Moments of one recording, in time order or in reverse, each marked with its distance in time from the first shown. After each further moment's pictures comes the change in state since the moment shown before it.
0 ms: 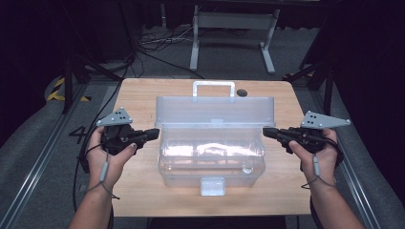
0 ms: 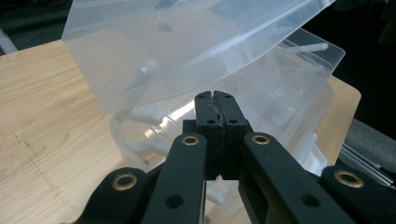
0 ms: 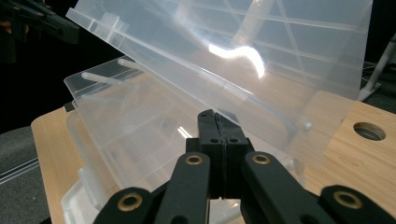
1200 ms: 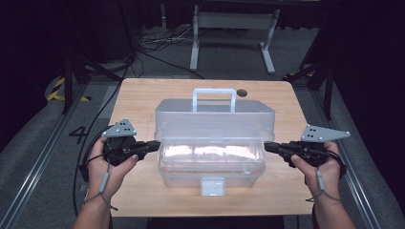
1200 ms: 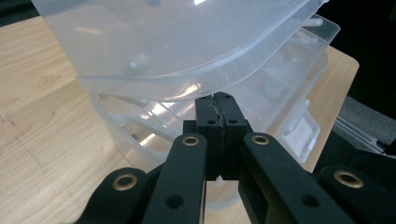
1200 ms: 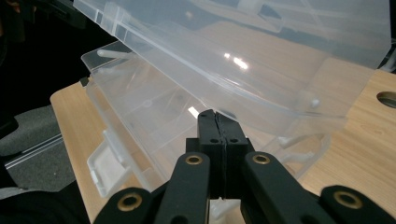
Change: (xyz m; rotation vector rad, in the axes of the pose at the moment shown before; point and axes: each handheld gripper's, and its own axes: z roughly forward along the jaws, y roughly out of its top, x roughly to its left) left arm -0.013 -0.016 0.001 0.104 -0.018 0.037; right arm 0.013 -0.022 -0.010 0.085 0.040 0.018
